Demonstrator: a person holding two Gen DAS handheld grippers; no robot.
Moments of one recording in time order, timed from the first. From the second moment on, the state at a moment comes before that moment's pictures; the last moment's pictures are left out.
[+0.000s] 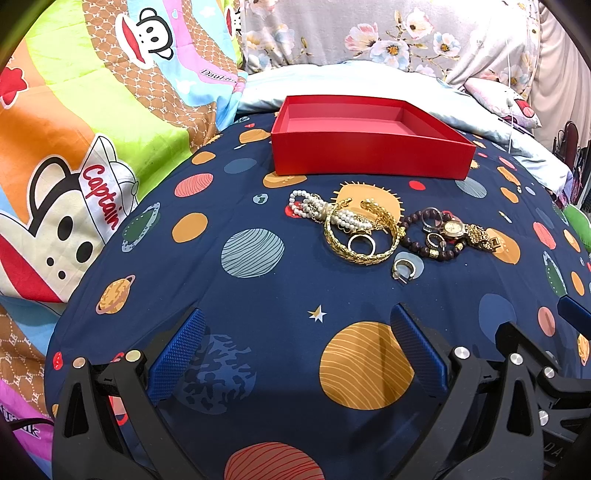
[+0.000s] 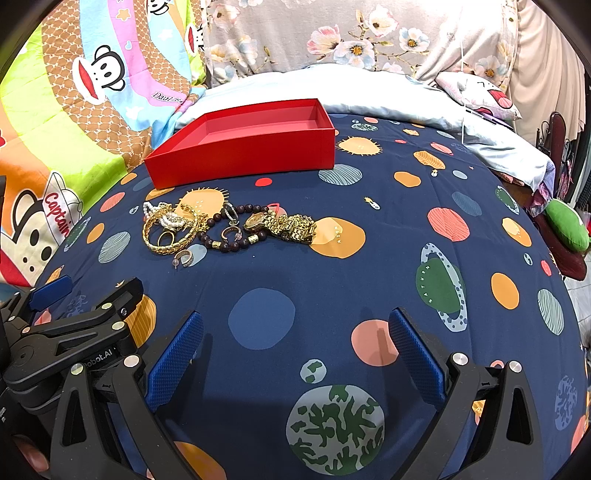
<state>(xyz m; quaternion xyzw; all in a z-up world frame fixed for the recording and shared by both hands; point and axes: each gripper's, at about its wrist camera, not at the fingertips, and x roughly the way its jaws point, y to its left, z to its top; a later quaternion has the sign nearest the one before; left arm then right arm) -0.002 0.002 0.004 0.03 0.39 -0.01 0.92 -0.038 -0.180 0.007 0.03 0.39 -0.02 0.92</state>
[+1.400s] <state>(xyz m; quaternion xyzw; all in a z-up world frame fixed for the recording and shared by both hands) 0.024 0.022 0.019 -0.06 0.40 -0.04 0.91 -0.033 -0.187 0.003 0.05 0.40 -0.01 0.91</state>
